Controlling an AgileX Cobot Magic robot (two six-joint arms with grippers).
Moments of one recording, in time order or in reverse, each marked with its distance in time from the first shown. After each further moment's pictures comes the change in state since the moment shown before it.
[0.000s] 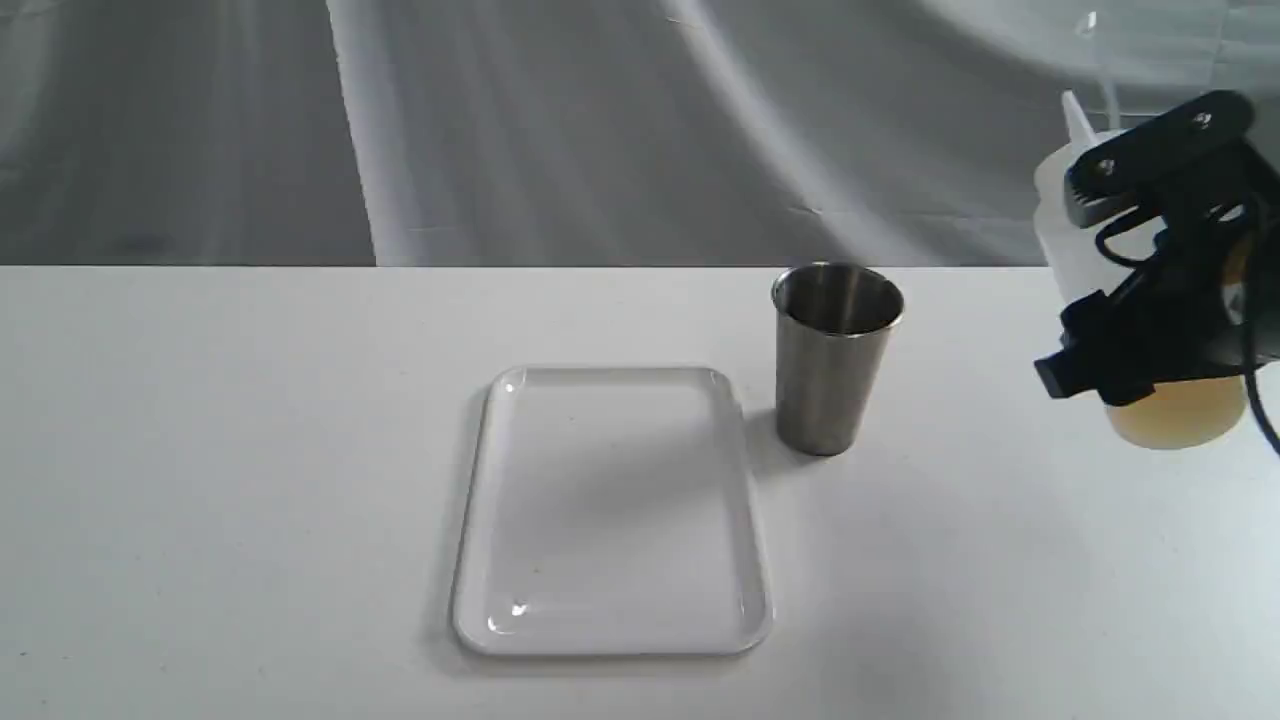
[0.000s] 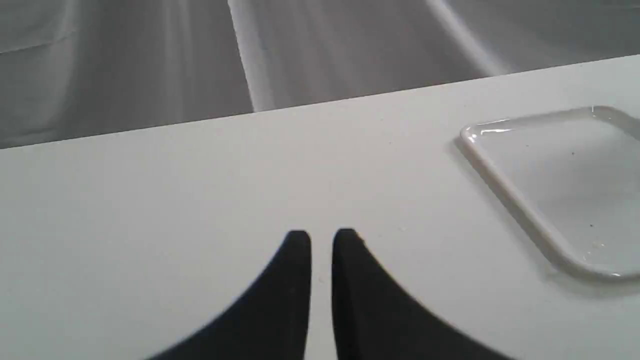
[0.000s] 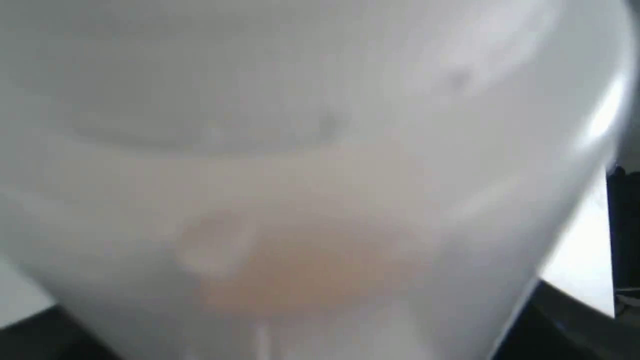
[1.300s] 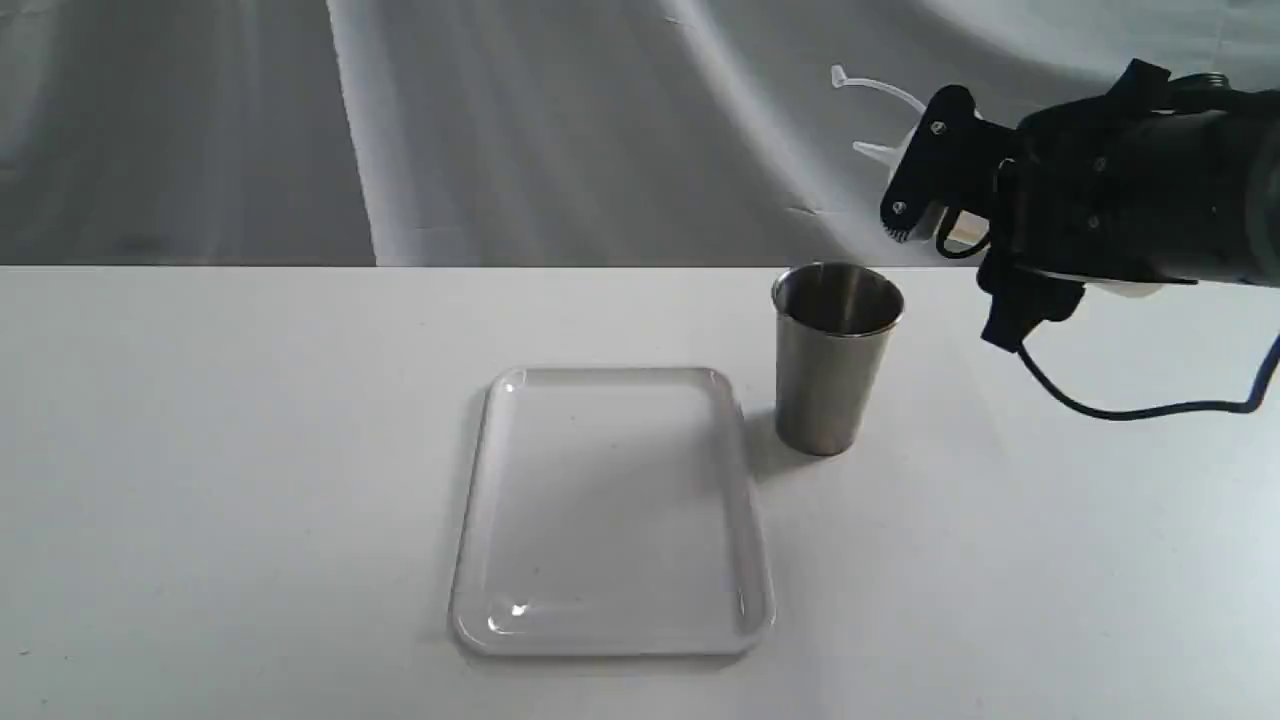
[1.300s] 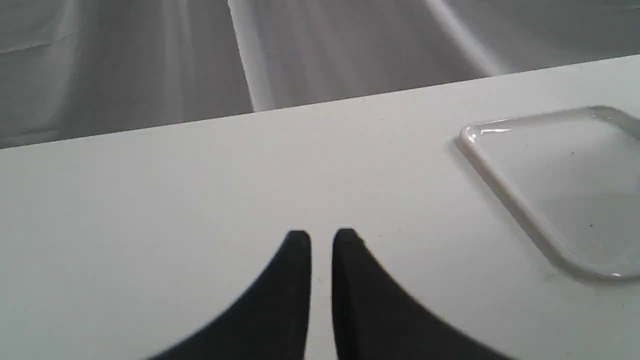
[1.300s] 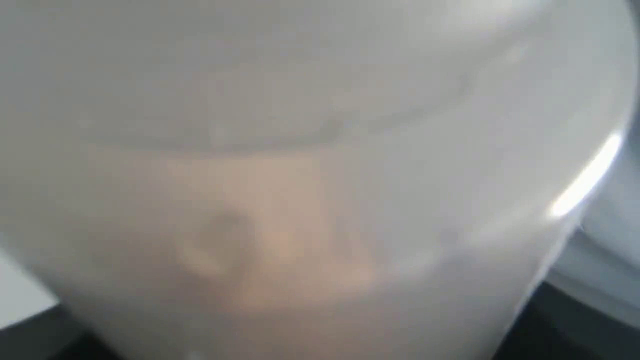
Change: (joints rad) left arm 0.000 0.000 0.000 0.000 0.000 0.000; right arm 0.174 0.306 -0.344 -0.606 0.363 0.002
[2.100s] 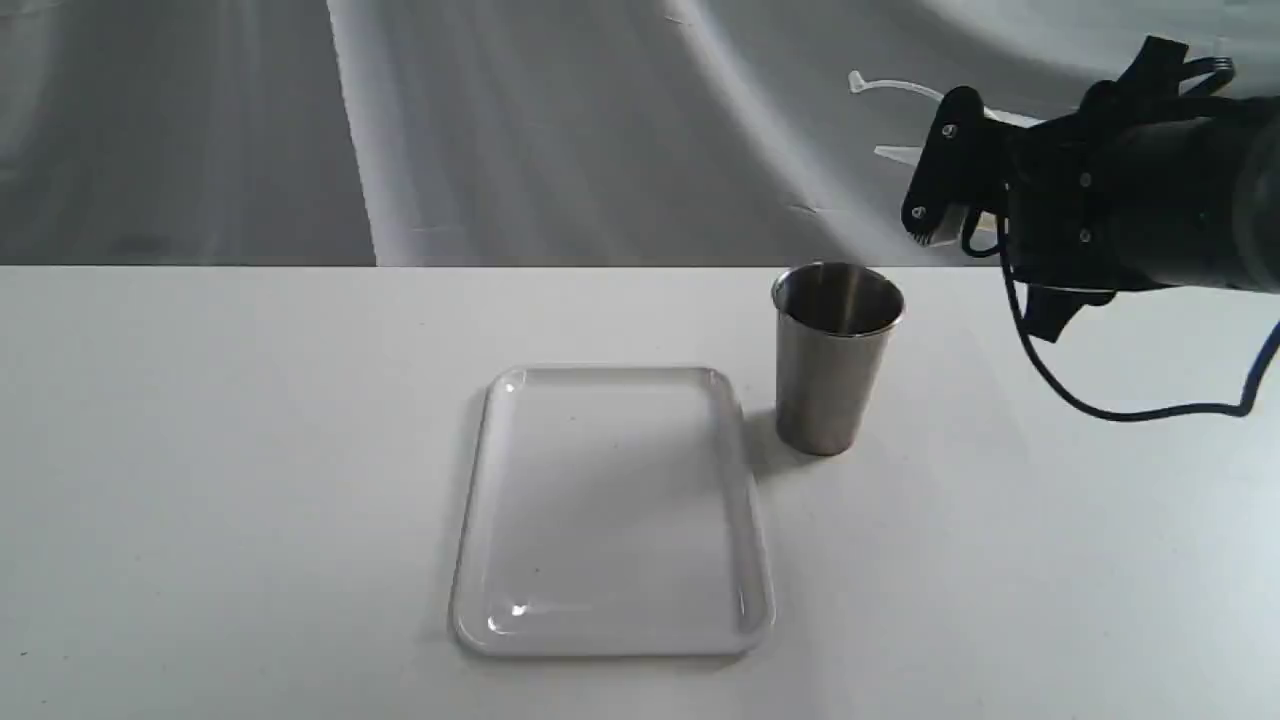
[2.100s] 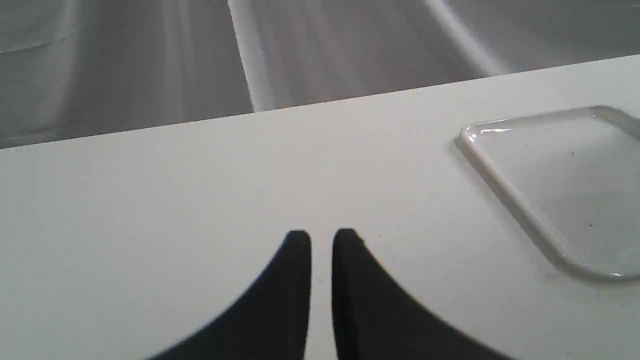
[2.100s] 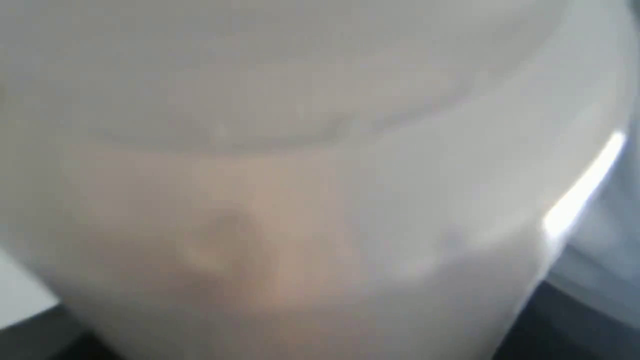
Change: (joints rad) left arm 0.000 0.000 0.000 0.000 0.000 0.000; right arm 0.012 0.008 0.000 -0.119 0.116 0.000
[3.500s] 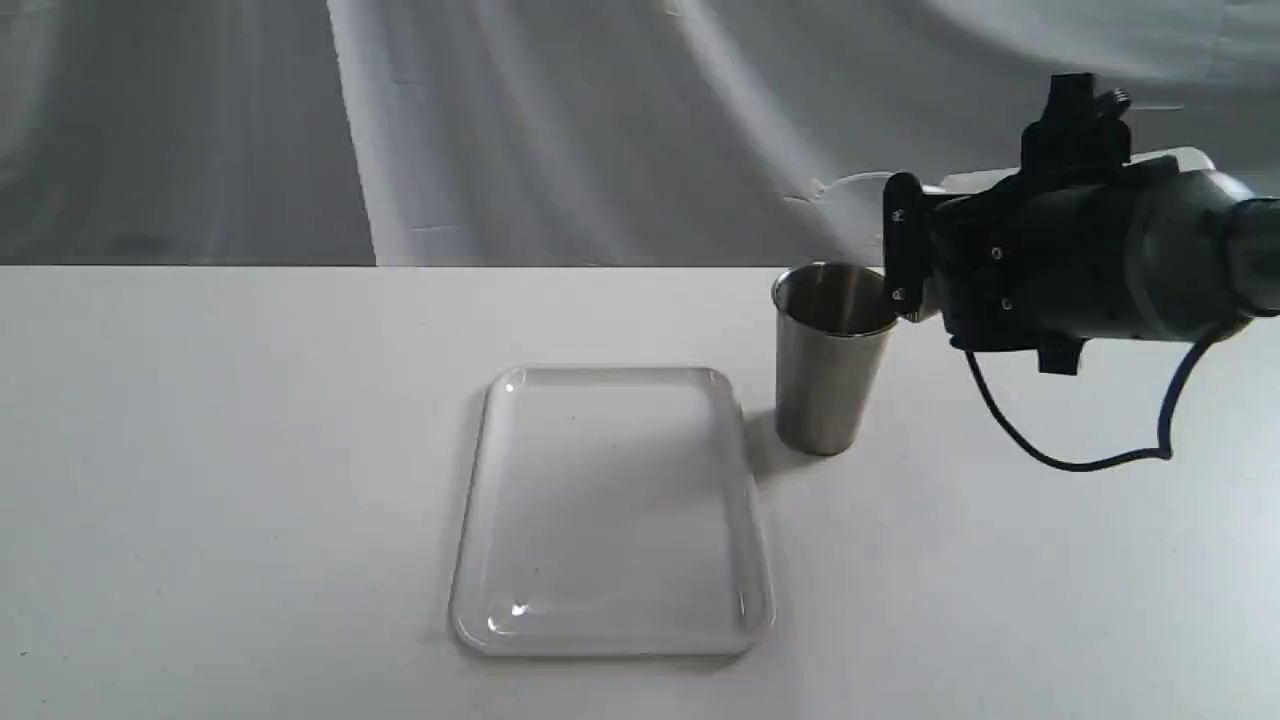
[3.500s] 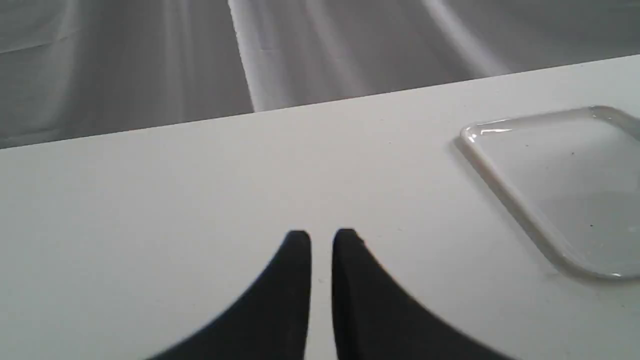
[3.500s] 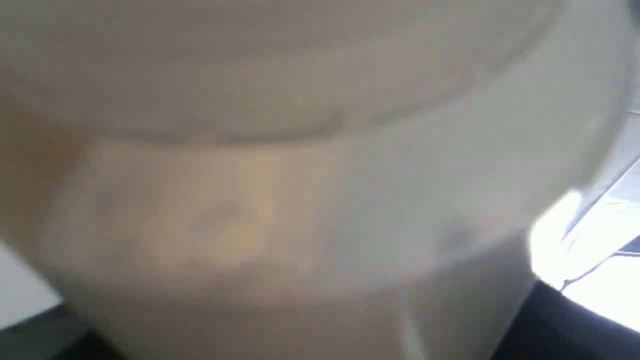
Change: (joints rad) left arm 0.000 0.000 0.000 0.000 0.000 0.000; right arm 0.048 0.092 -0.001 -0.117 0.130 -0.171
